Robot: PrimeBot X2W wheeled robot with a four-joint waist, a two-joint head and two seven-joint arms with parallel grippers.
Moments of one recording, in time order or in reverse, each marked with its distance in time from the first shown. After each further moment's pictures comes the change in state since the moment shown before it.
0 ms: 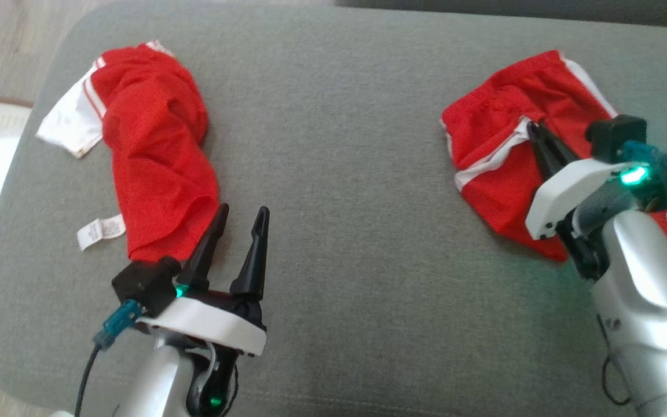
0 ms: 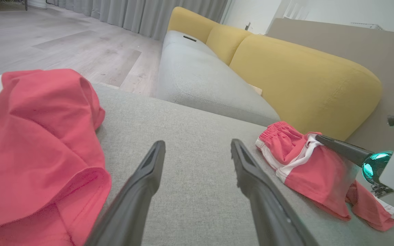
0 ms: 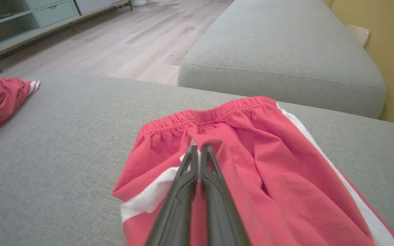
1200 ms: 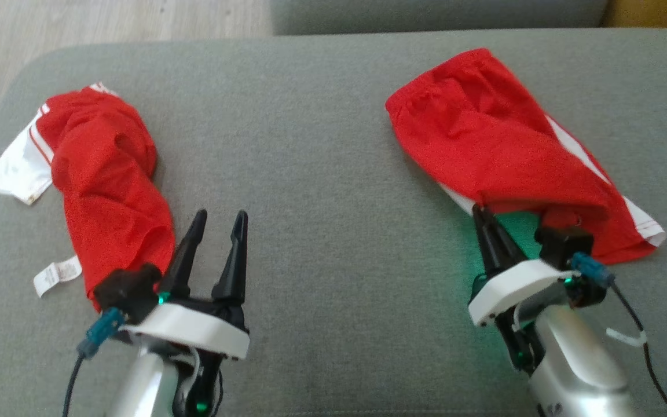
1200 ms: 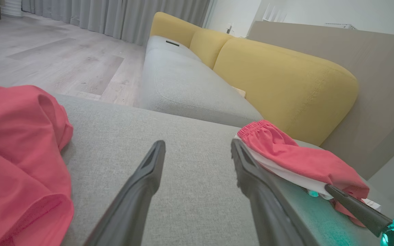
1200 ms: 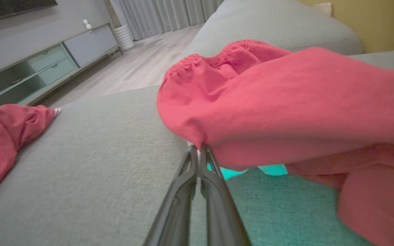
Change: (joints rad) left arm 0.015 0.000 0.062 0.006 0.025 -0.005 0.000; right arm 0.173 0.132 0.060 0.117 0.103 0.000 -0.332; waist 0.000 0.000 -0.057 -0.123
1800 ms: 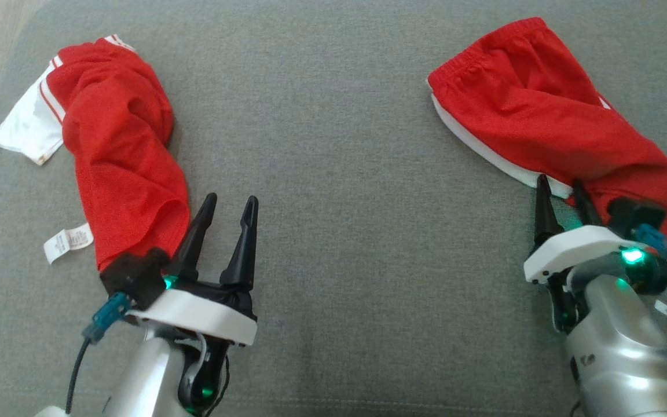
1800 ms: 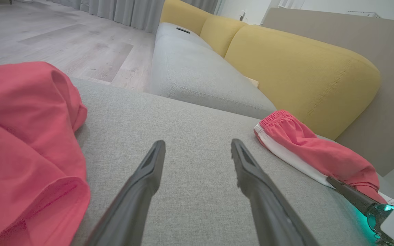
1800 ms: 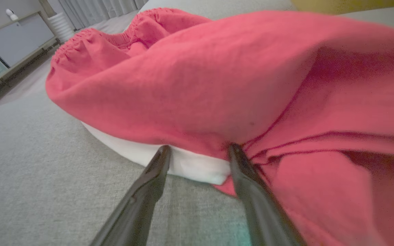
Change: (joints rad) left arm -0.033 0.000 -0.026 -0.005 0.000 -0.004 0.000; right arm -0.132 0.005 -0.339 0.202 -0.141 0.000 -0.022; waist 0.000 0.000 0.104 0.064
